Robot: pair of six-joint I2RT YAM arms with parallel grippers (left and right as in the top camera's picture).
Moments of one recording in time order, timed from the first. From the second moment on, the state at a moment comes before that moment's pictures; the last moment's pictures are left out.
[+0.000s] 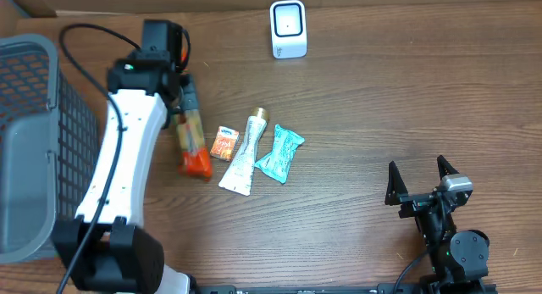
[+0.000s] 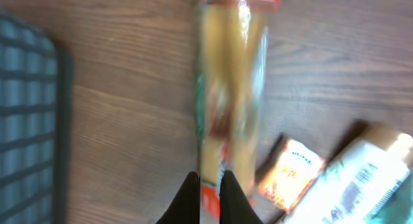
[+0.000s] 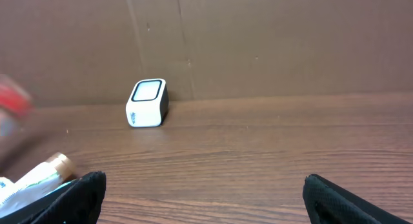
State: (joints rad) left arm -0.07 1.70 1.55 -1.05 -0.25 -0.28; right arm 0.17 0.01 0.02 -0.03 0.01 0.12
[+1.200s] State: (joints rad) left arm -0.04 1.88 1.25 -0.43 -0.23 -0.28; right arm 0.17 0.01 0.02 -0.03 0.01 0.12
